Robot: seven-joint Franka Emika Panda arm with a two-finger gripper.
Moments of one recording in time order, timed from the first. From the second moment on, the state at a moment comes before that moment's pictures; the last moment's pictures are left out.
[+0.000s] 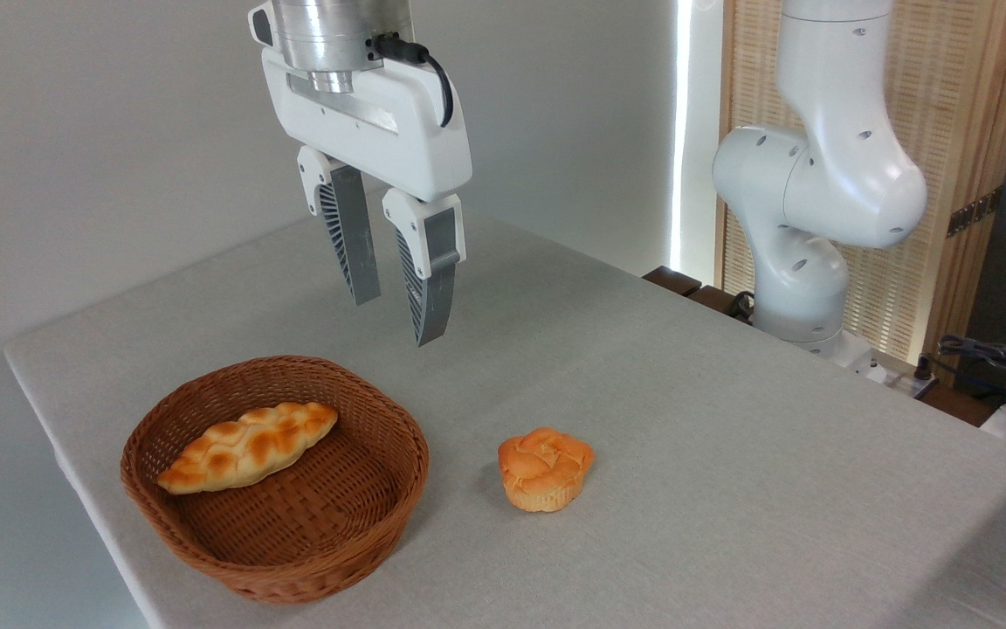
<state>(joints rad) 0.00 -0.04 -0.02 -1.65 -0.04 1.66 0.74</state>
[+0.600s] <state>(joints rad) 0.00 -0.04 -0.02 -1.65 -0.04 1.66 0.74</state>
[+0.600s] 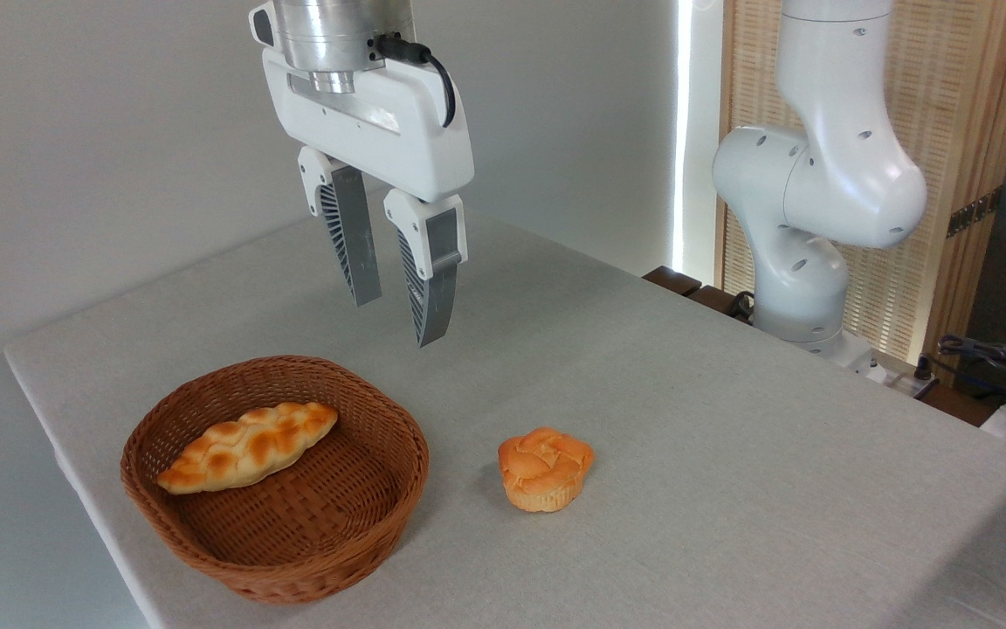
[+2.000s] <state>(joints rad) -0.11 0.06 -0.11 -1.99 -0.17 2.34 0.74</state>
